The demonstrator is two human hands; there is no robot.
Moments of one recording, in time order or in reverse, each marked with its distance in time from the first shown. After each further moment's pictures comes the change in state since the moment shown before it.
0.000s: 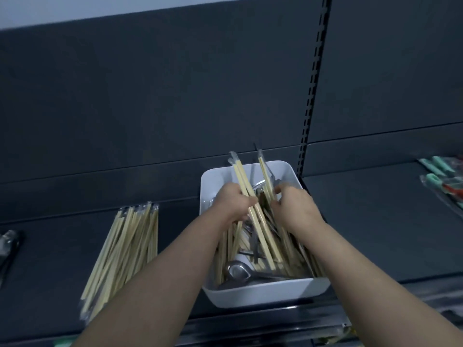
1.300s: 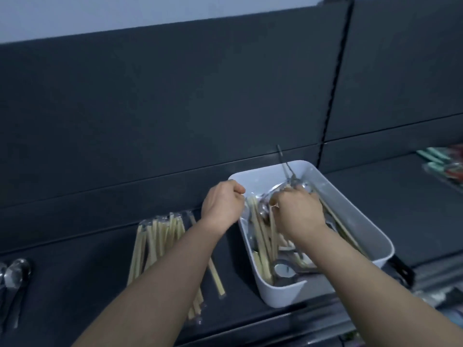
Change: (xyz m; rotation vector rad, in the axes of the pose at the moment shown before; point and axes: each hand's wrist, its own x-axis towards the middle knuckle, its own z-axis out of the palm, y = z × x) left_hand -0.003 -0.041 -0.098 0.451 0.208 0.350; right_hand -0.027 -0.082 0.042 -0.476 0.141 -0.087
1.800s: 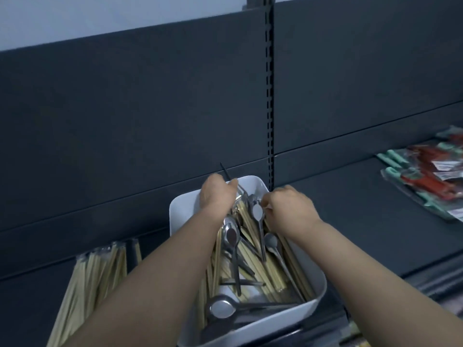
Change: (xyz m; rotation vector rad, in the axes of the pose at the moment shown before) left_hand 0.085 0.106 0.097 -0.084 0.057 -0.180; right_hand 0.042 0.133 -0.001 0.158 -0.086 -0.027
